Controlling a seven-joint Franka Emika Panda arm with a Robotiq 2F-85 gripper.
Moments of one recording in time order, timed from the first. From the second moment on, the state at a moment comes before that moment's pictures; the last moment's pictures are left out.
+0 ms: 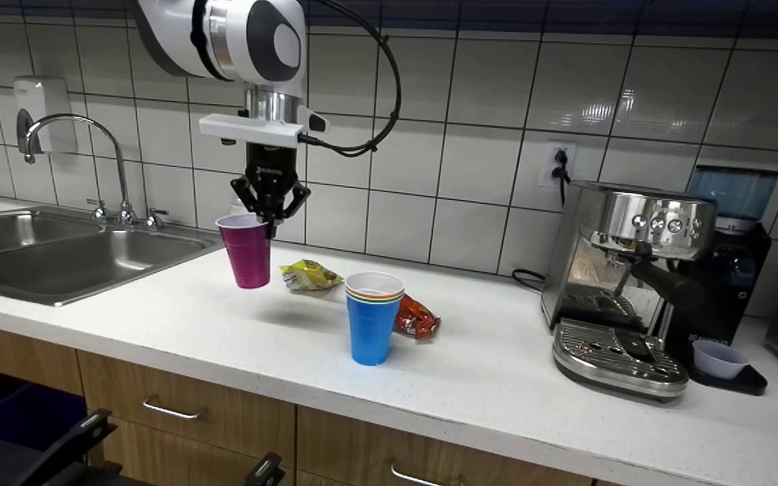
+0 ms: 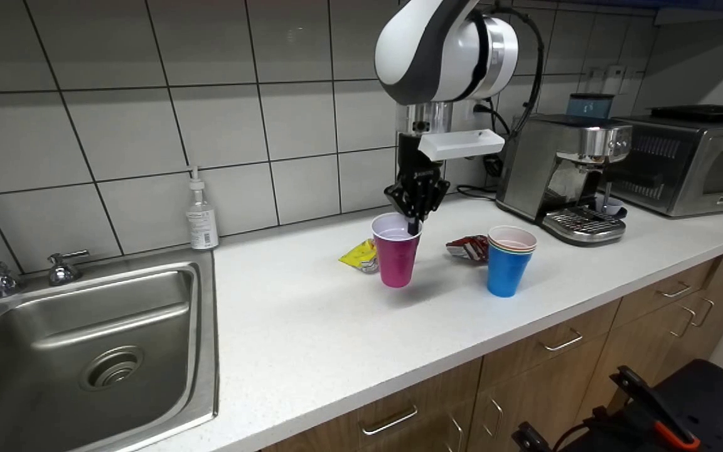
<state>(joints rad) 0.05 0.10 0.04 -2.30 0.03 2.39 -0.10</state>
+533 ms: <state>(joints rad) 0.02 -0.01 0.00 -2.34 0.09 2.38 -0.20</state>
